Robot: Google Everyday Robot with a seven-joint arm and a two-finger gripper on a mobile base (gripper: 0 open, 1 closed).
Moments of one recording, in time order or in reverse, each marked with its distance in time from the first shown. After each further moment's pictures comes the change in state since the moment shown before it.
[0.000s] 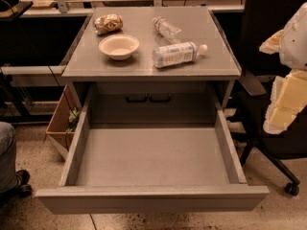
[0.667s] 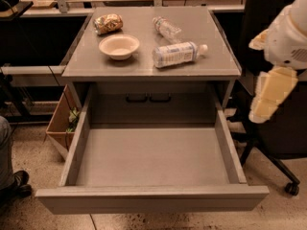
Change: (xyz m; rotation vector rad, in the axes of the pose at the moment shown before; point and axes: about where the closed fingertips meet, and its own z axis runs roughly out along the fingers) arm -0.006 -0.030 0.023 0.032 -0.013 -0.013
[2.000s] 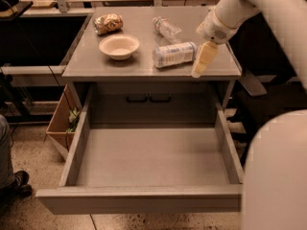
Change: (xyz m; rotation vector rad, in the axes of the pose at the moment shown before) arm -0.096 -0.183 0.154 -0.024 -0.224 -0.034
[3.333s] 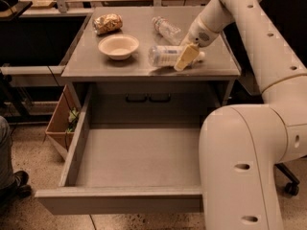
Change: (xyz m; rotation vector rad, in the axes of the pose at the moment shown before) arm -0.023 -0.025 0.065 -0.126 -0.084 0.101
